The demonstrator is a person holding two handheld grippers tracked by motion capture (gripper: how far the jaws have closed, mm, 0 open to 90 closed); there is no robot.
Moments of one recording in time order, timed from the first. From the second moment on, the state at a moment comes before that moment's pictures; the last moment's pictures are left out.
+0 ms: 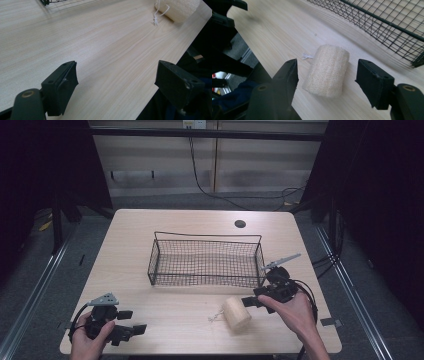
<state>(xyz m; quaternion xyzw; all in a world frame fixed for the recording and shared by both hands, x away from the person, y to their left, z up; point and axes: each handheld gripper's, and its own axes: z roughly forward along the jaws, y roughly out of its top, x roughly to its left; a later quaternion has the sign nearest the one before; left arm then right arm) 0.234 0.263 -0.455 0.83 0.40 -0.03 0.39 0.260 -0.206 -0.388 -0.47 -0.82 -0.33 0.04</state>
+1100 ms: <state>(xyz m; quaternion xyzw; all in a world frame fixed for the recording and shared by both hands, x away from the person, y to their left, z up) 0.233 0.263 -0.455 0.82 0.40 -0.03 0.40 0.298 -0.150 -0.428 -0.47 -0.87 -0.13 0.12</state>
